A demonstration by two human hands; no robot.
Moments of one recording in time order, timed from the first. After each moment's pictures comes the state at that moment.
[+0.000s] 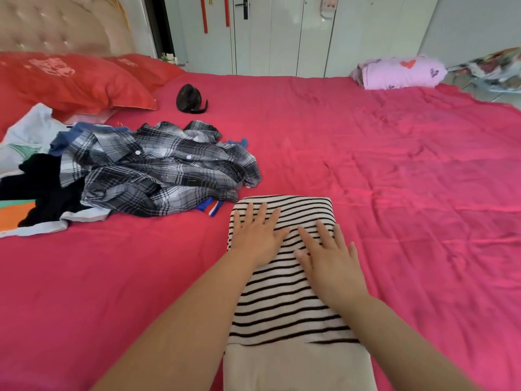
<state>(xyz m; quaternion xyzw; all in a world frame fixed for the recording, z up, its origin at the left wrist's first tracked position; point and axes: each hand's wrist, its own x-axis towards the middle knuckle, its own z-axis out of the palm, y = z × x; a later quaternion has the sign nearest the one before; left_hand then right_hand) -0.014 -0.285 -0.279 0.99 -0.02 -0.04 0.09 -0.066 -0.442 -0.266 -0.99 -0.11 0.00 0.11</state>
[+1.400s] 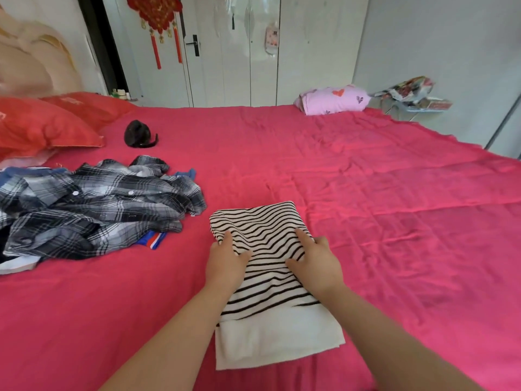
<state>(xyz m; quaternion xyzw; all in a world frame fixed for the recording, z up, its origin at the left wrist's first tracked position) -0.051 -0.363 -0.231 0.92 0.10 0.02 0.38 -0.059 -0.529 -0.232 -0.96 0.01 -0.04 0.28</state>
